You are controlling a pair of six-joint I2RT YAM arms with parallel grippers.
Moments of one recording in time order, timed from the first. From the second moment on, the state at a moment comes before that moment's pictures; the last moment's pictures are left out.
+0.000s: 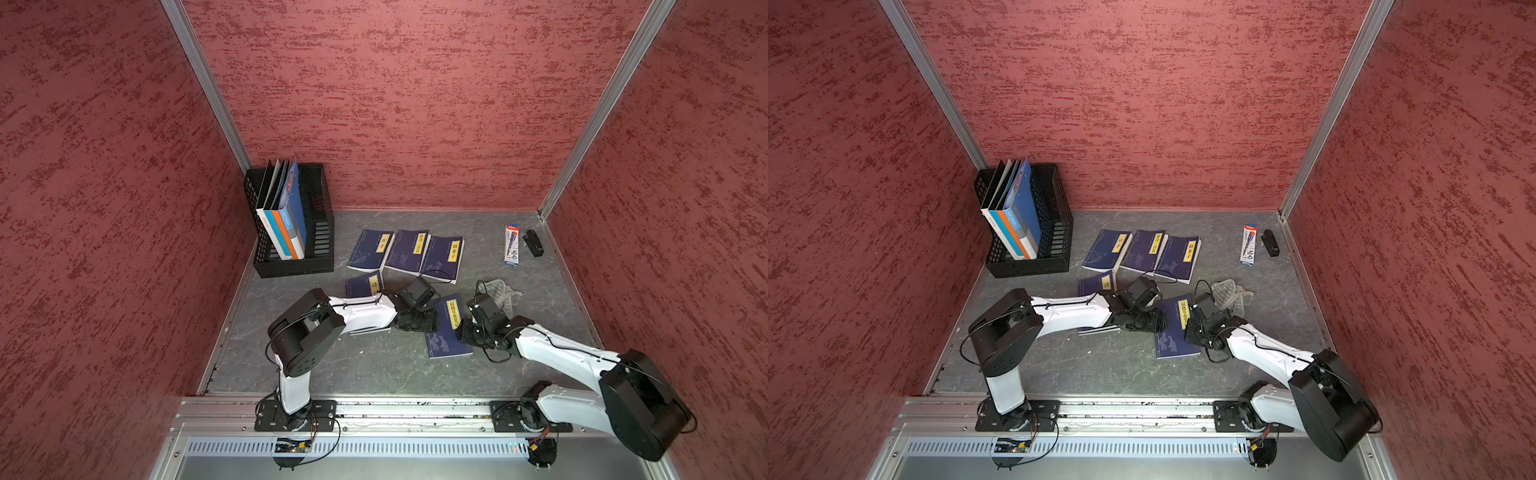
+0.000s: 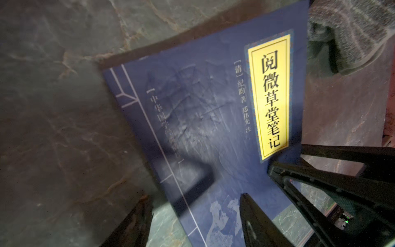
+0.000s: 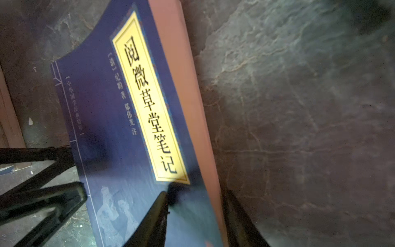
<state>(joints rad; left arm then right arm) -0.91 1.85 1.10 -0.29 0.18 -0.75 0.58 1.23 0.49 -0.35 -0.05 0.77</state>
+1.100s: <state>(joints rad) -0.71 1.83 1.03 -0.23 0.29 -0.67 0.65 1.48 0.64 -0.20 -0.04 0.78</state>
